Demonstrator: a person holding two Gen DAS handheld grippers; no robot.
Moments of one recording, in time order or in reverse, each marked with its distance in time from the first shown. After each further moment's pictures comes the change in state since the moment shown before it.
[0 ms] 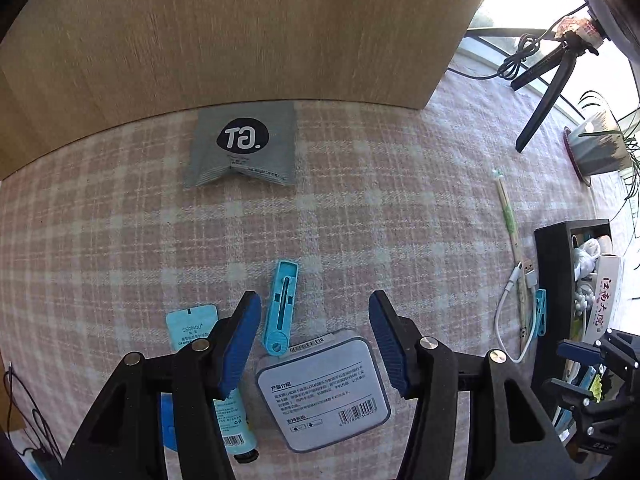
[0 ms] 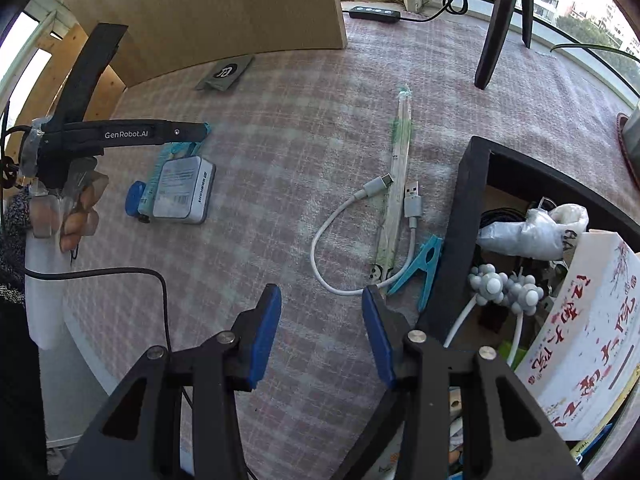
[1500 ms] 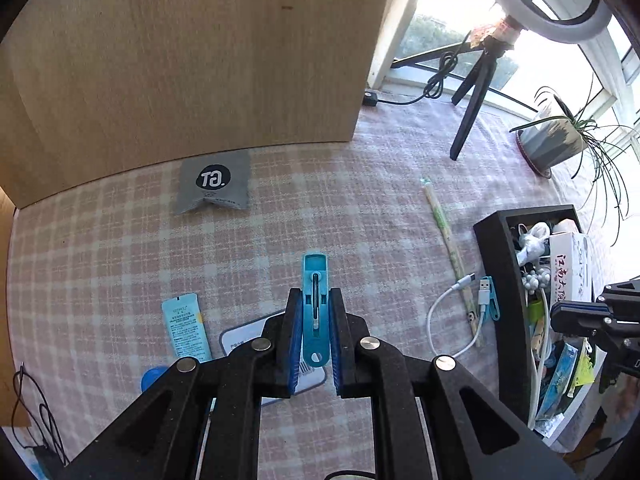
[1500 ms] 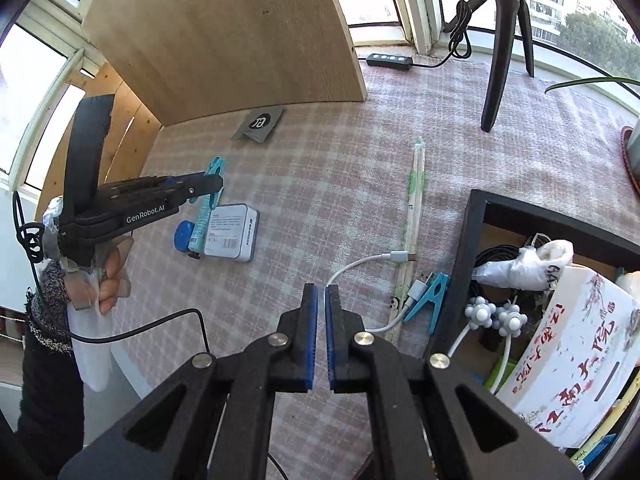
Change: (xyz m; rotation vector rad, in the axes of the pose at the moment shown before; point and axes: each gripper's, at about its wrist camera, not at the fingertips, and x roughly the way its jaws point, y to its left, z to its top) left arm -0.071 -0.039 -0.039 0.100 -0.159 -0.024; right arm -0.070 -0.003 0.003 0.053 -0.153 0.143
